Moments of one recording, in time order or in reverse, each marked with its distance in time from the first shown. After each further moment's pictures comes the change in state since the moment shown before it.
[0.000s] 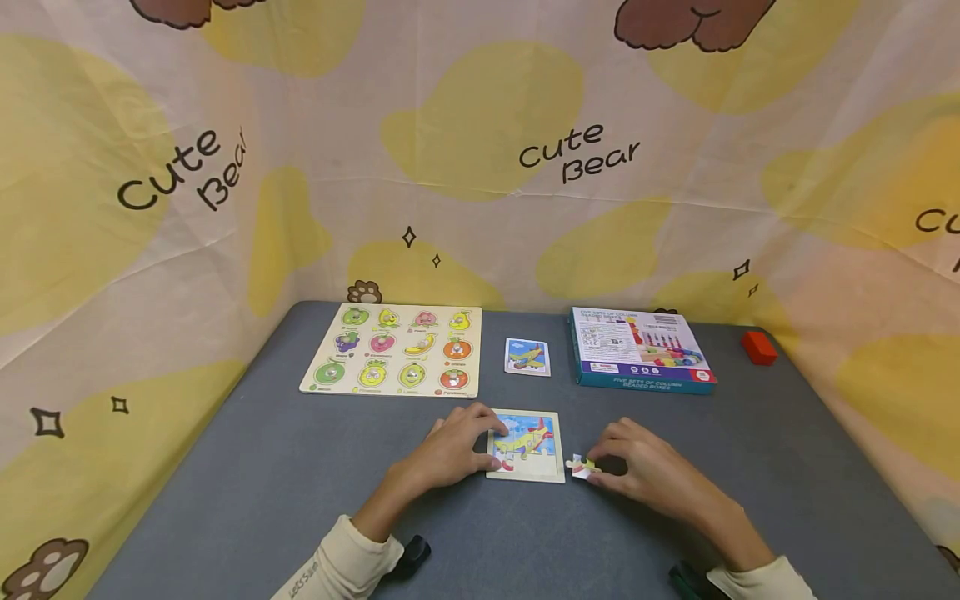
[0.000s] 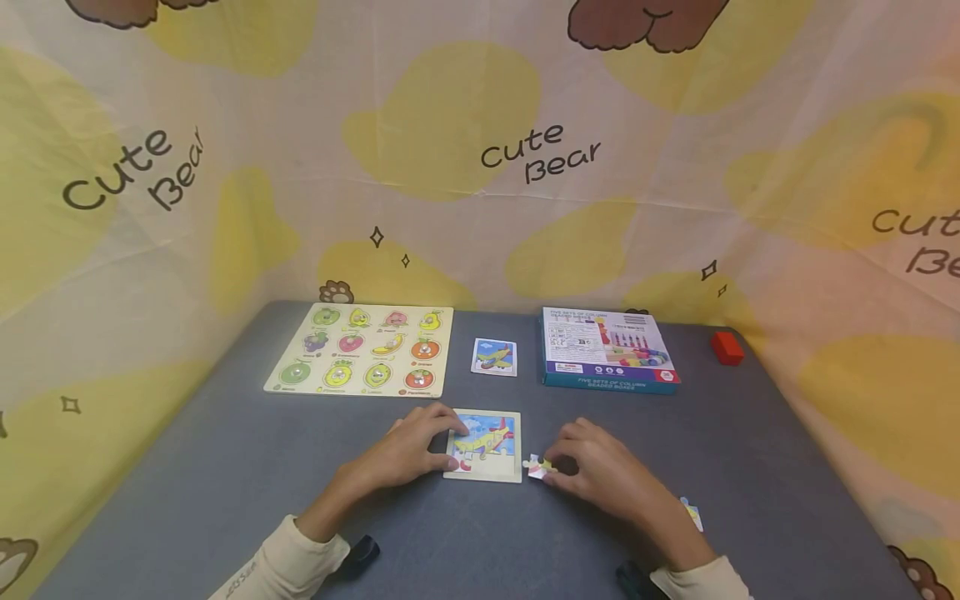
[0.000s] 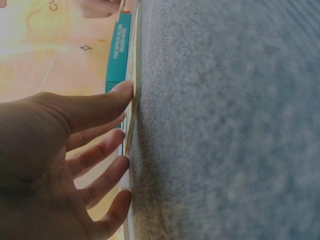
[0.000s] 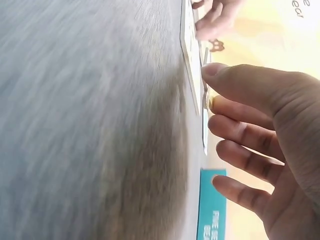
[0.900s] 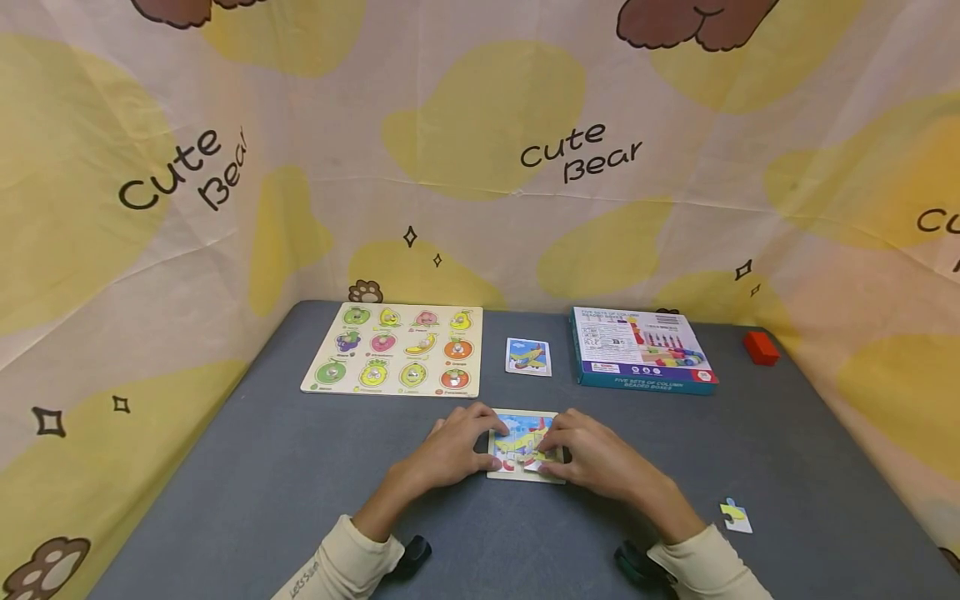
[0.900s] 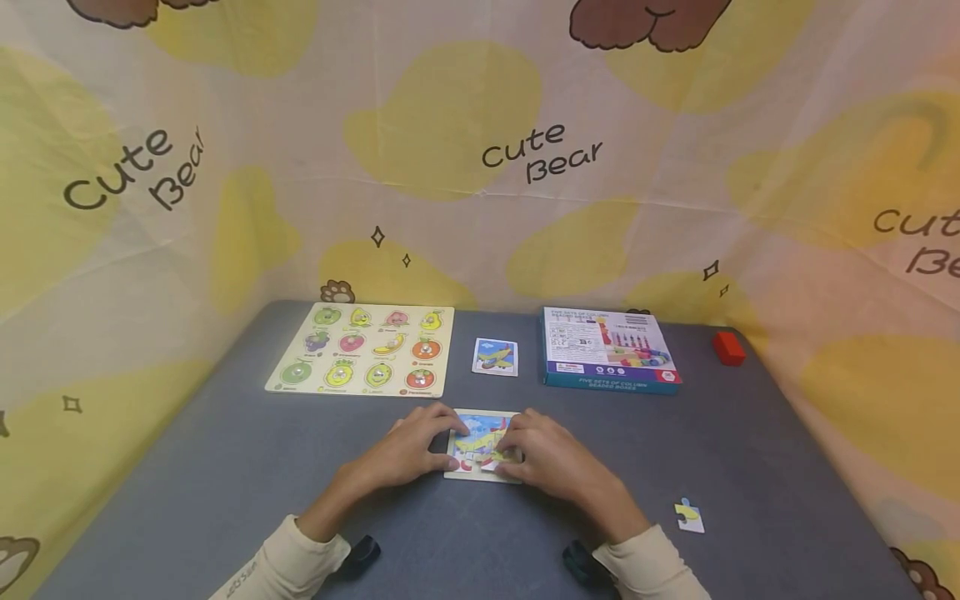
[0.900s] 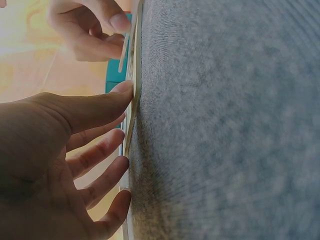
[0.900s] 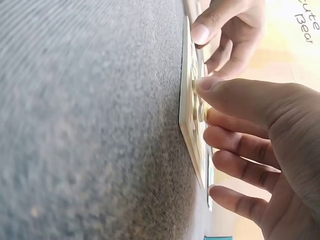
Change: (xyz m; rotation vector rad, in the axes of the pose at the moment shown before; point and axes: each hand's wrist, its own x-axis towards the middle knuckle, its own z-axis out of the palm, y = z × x) left_hand 0.001 -0.001 0.001 0.024 0.016 0.015; right_hand 0.051 -0.030 0.027 0.027 -0.004 -0.145
